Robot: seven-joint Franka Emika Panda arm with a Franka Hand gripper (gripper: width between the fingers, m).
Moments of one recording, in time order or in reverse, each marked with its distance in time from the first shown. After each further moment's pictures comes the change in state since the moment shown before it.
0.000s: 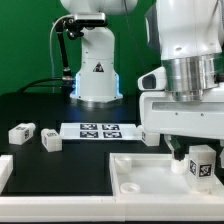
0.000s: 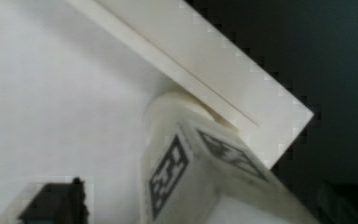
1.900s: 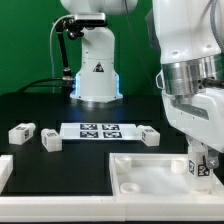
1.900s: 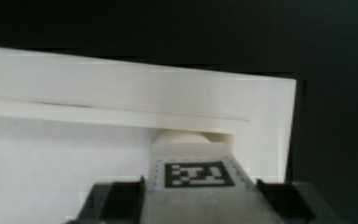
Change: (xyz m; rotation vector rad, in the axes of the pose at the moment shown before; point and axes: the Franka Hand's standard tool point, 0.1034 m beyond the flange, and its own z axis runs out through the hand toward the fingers) arm -0.007 -0.005 0.002 0.009 -0.071 0.648
